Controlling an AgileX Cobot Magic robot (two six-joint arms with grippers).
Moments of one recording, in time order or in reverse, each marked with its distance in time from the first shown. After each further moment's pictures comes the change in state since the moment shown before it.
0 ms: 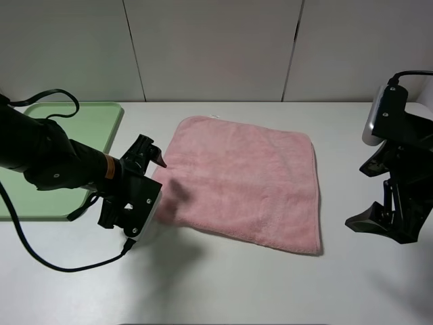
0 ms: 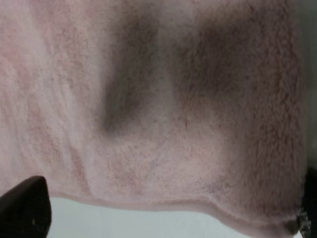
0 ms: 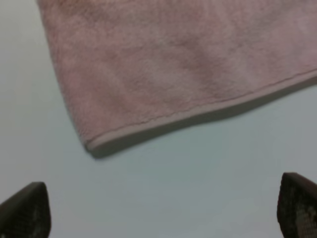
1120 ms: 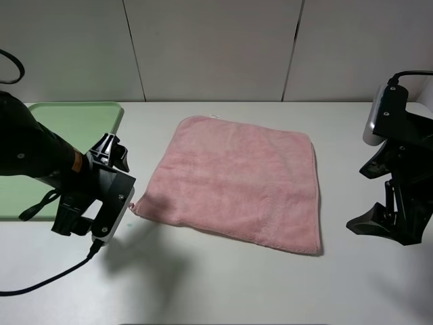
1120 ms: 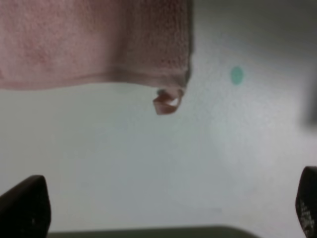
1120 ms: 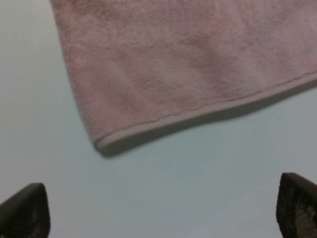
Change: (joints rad) left arm 0.000 -0.222 0.018 -0.072 0.386 -0.007; right arm 0.000 -0.002 -0.022 0.001 0.036 0.016
